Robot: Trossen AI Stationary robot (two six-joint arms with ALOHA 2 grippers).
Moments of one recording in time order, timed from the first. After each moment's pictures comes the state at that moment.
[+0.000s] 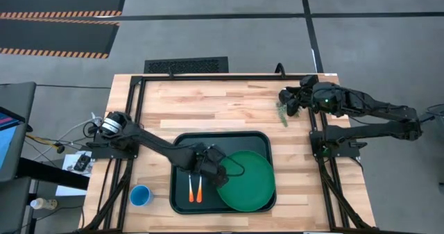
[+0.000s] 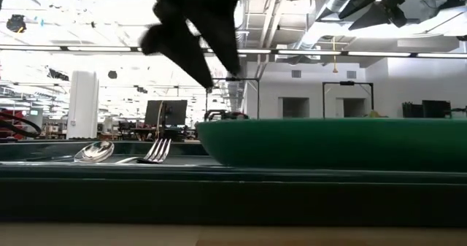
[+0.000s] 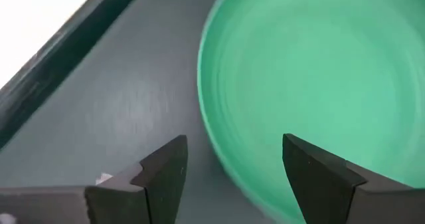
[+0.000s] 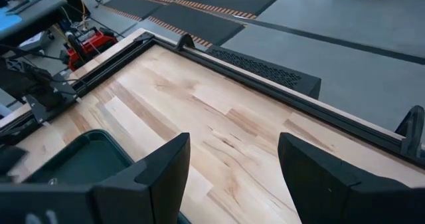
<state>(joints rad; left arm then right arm) -0.38 1.89 1.47 -0.73 -0.37 -0.97 -0.18 0.73 0.92 -0.67 0.43 0.51</state>
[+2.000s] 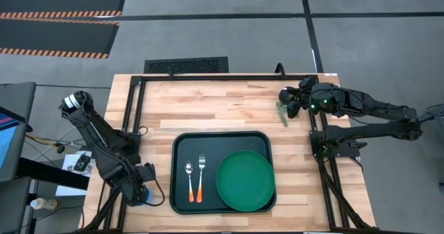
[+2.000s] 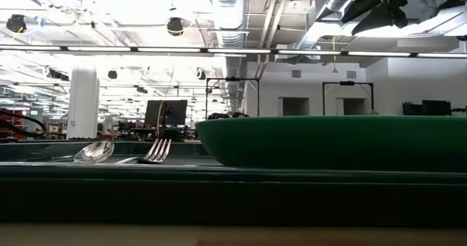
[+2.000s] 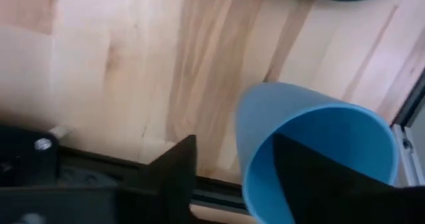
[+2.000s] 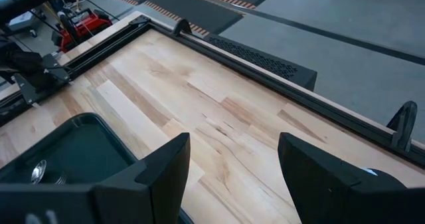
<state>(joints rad) -0.95 1.30 0.93 -1.10 0.01 -1.26 -0.19 0.73 0.92 -0.71 0.42 0.49</state>
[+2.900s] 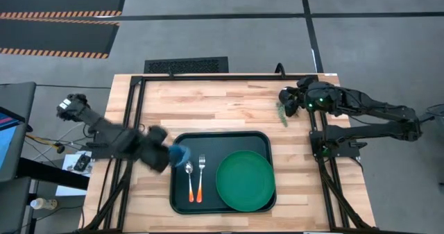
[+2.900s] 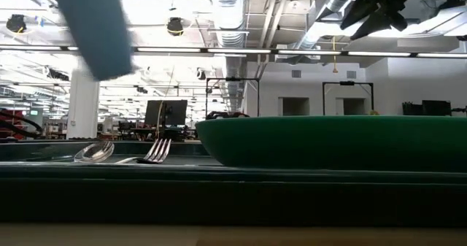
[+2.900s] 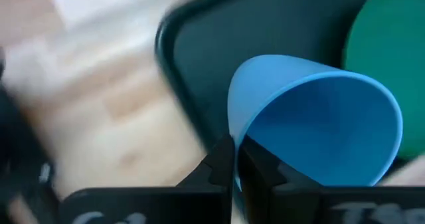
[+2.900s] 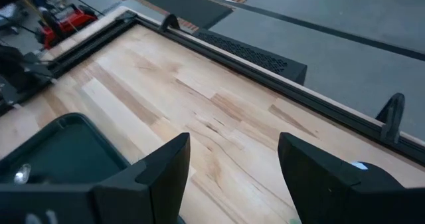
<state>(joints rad) -0.55 1.30 1.25 -1.34 -0.33 -1.68 -0.21 0.76 0.91 -0.72 0.42 0.50</state>
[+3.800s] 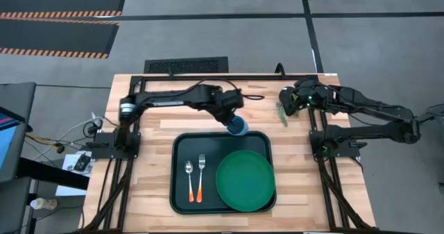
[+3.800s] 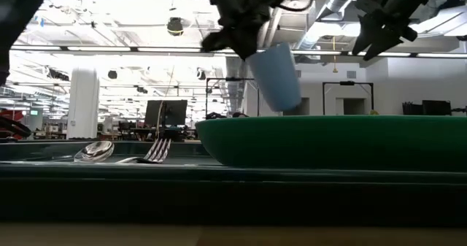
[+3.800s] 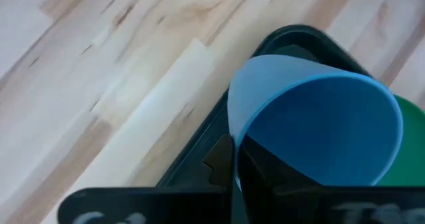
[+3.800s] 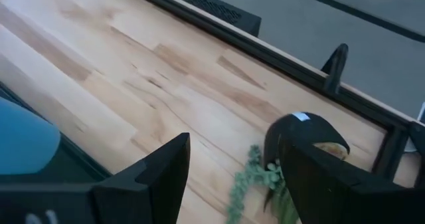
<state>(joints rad) 0.12 2.00 1.94 -1.08 -0.04 -0.58 -0.32 0.83 0.91 -0.90 0.42 0.49</state>
